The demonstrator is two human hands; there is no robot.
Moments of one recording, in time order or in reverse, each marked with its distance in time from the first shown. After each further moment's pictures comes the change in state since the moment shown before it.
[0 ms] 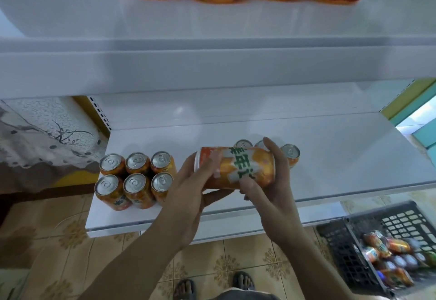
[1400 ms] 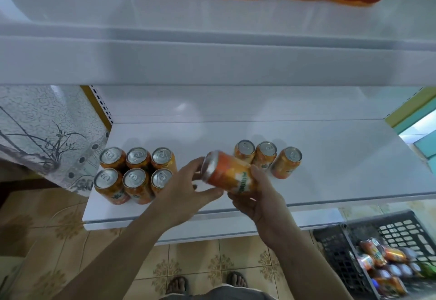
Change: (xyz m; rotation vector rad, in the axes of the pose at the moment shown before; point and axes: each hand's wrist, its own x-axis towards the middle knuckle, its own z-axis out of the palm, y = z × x) left_hand 0.026 -0.020 -0.045 0.884 -0.062 0.072; right_hand 0.016 0.027 -0.001 0.333 0.178 0.719
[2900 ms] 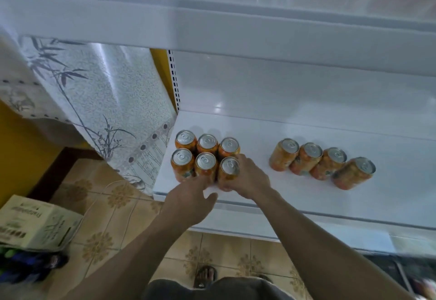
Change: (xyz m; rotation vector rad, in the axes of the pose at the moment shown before) left_hand -0.060 -0.099 -0.069 0.534 0.136 -0.280; right_hand 0.100 0.087 0.136 -1.542 -0.163 -0.349
